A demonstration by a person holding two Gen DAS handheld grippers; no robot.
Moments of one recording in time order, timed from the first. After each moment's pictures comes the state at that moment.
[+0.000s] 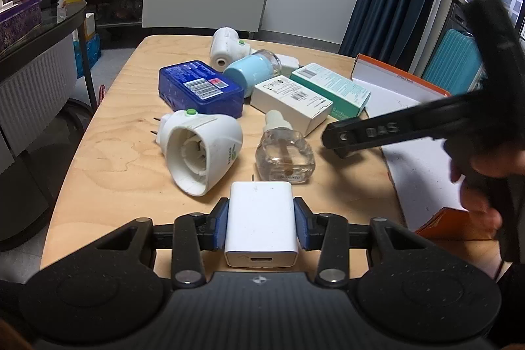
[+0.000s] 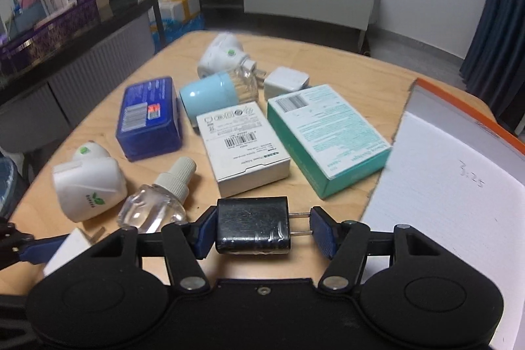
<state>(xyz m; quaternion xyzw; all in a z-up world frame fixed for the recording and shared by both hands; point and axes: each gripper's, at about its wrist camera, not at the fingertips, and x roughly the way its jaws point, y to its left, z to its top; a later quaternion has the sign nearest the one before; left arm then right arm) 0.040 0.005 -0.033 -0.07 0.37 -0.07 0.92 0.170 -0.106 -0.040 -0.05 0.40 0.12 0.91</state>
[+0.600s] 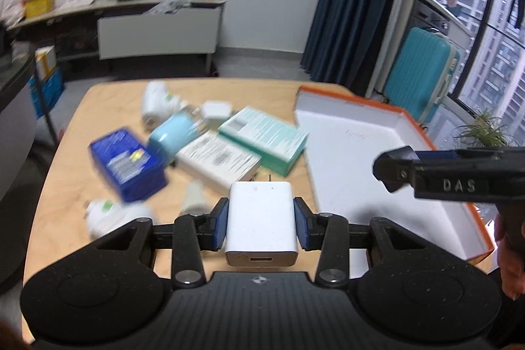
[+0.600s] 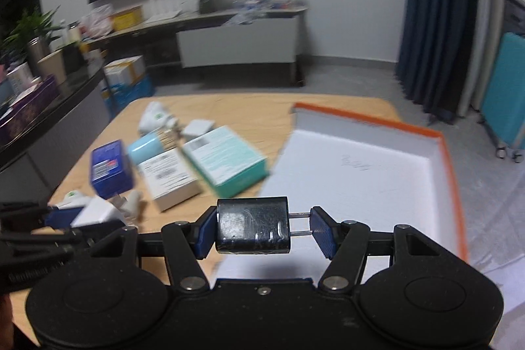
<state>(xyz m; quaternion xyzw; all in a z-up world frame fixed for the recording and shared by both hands) 0.078 -0.053 0.014 -0.03 0.34 -0.13 0.93 0.107 -0.197 0.013 0.01 0.33 0.01 0.94</state>
